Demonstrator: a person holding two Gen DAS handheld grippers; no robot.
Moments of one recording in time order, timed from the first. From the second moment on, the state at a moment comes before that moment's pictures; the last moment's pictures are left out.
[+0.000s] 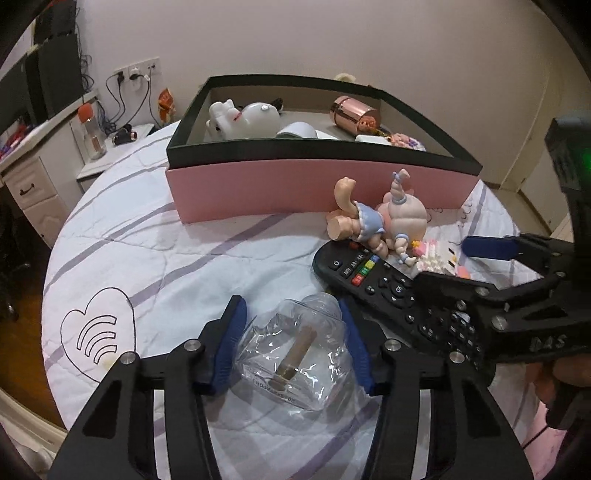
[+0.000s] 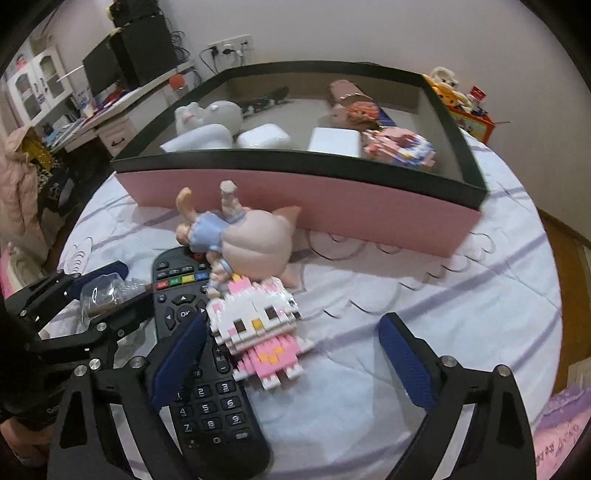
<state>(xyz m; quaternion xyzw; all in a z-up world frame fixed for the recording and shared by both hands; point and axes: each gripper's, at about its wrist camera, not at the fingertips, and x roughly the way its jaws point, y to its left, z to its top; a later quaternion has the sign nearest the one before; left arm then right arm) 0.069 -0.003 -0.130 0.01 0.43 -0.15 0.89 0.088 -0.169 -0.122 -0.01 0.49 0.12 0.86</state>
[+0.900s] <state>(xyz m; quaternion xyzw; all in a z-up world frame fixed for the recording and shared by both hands) 0.047 0.012 -0.129 0.00 0.42 -0.14 0.89 0.085 -0.160 -0.125 -0.03 0.48 0.13 0.87</state>
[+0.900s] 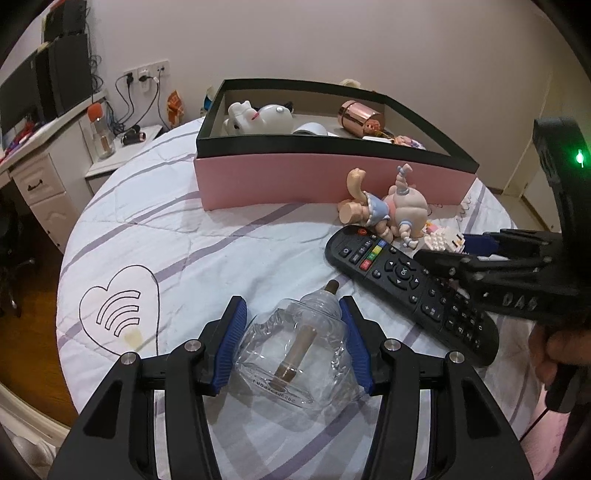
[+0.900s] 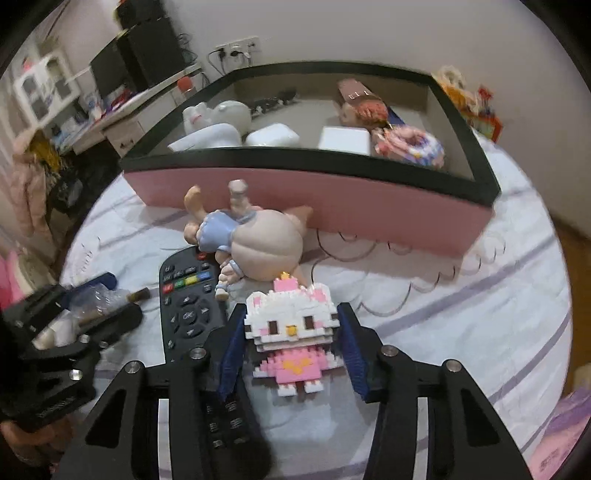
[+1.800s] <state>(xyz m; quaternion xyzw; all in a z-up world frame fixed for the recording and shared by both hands) 0.133 0.002 -0.014 0.02 0.36 -0.14 0.92 0.150 -0.195 -0.021 0.01 0.40 0.13 0.91</state>
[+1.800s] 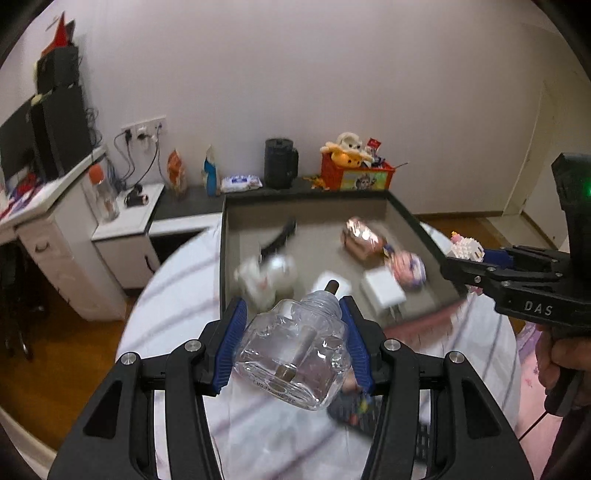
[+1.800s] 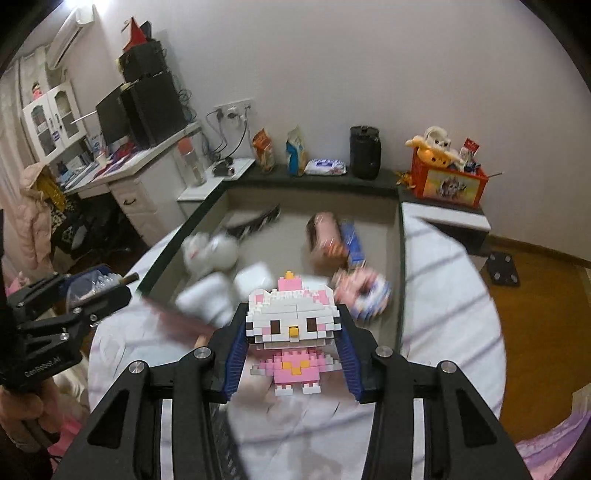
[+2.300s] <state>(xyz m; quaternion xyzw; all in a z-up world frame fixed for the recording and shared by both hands) 0.298 -0.056 -0.044 0.03 0.43 -0.15 0.89 0.298 -0.204 -0.058 0.02 0.46 0.09 0.88</state>
